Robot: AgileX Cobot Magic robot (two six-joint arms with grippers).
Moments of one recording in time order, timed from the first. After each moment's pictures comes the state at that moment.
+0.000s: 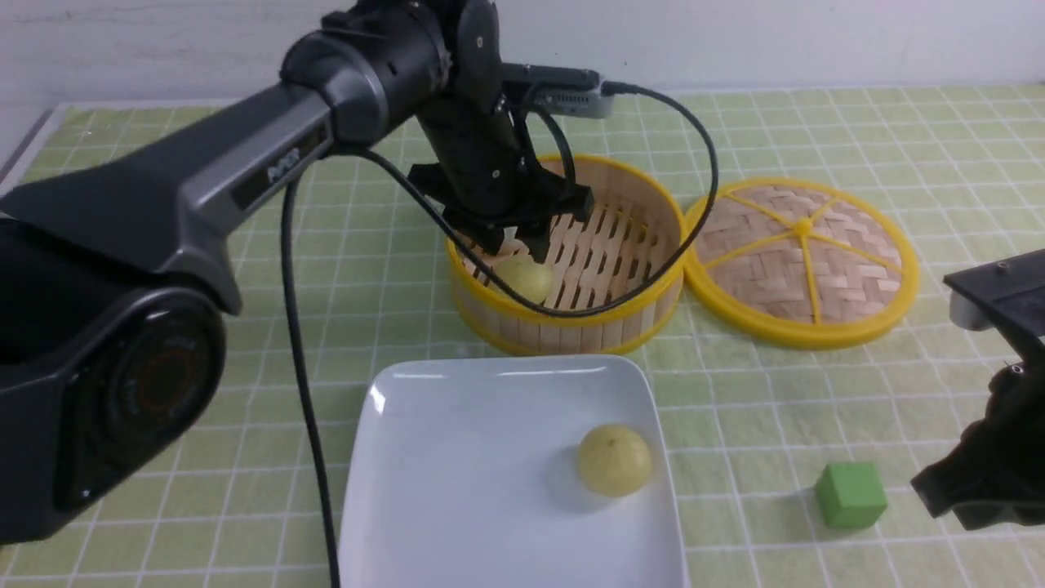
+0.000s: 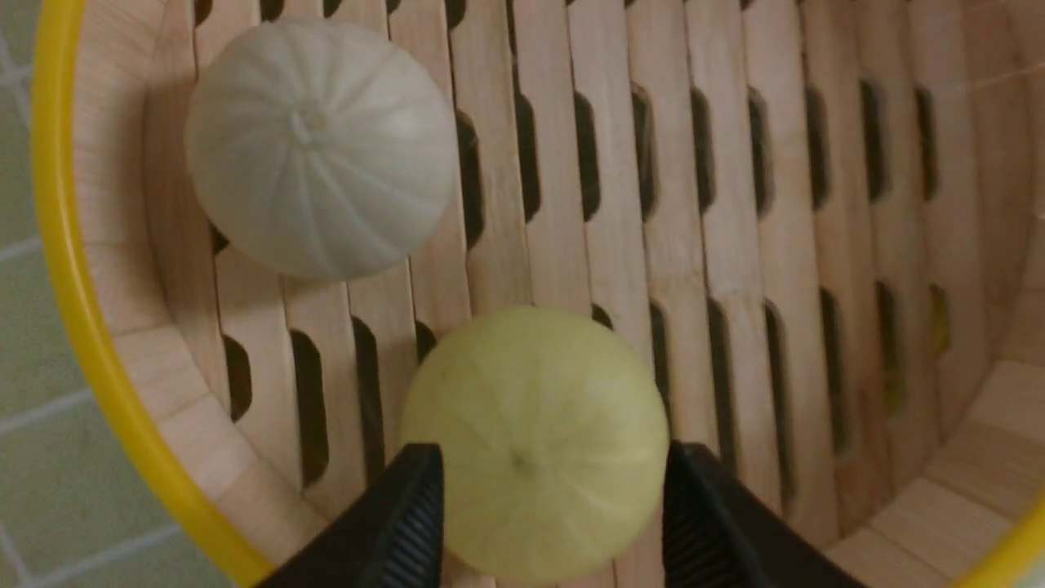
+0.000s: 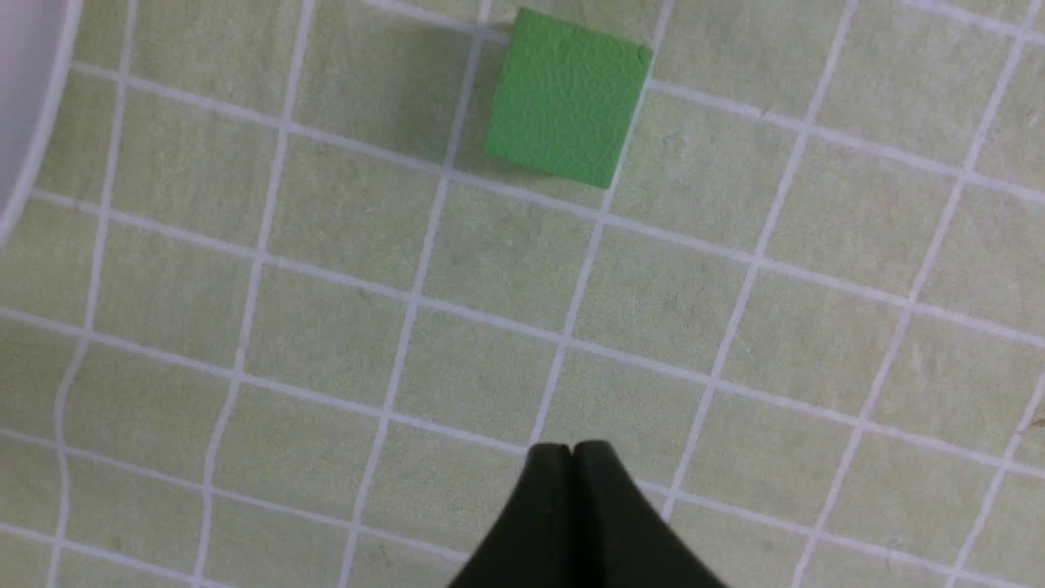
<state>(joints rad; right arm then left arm) 0.38 1.24 -0.87 0.06 1.05 0.10 -0.49 2.24 -2.05 -0.06 1.04 -0.08</state>
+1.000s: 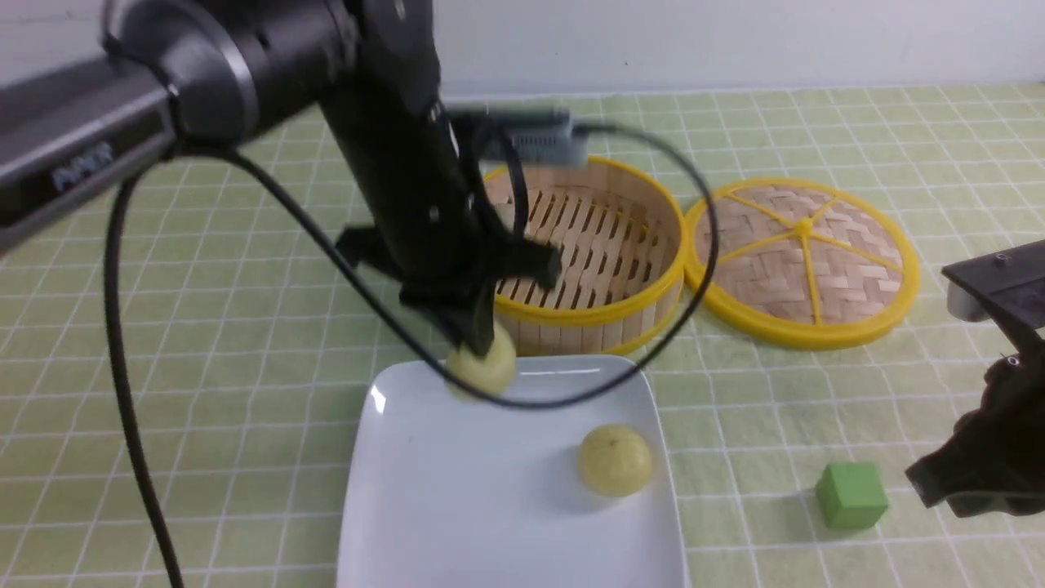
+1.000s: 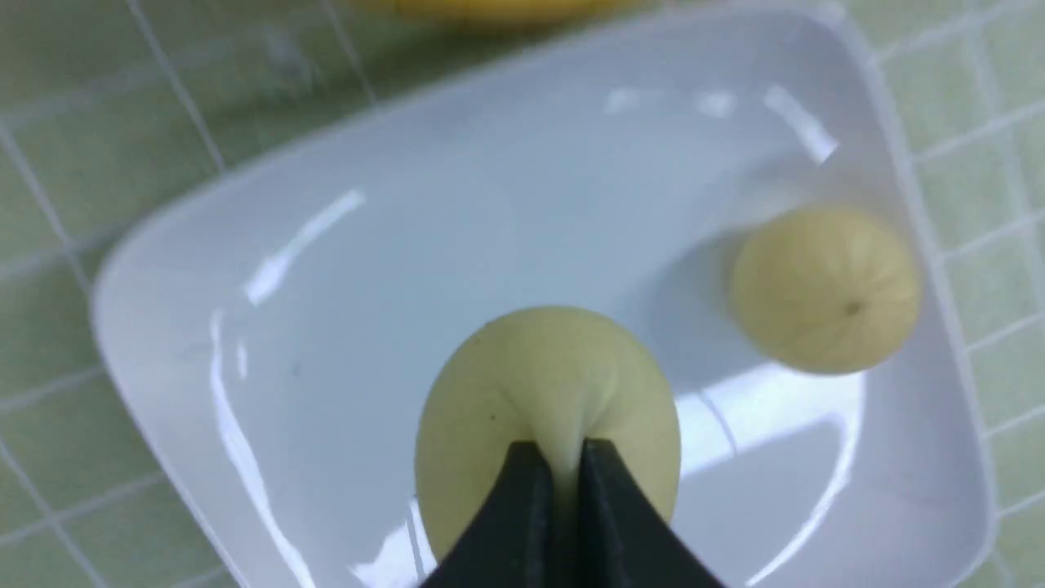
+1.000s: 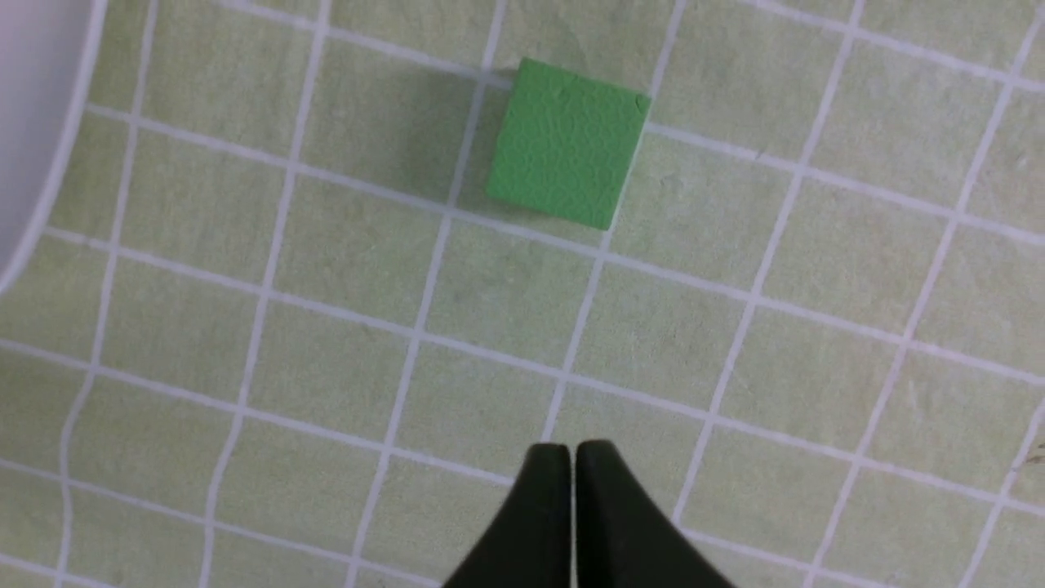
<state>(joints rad) 0.38 1.24 -0.87 0.06 1.02 0.09 -0.51 1.89 -1.58 -0.17 1.19 -0.09</state>
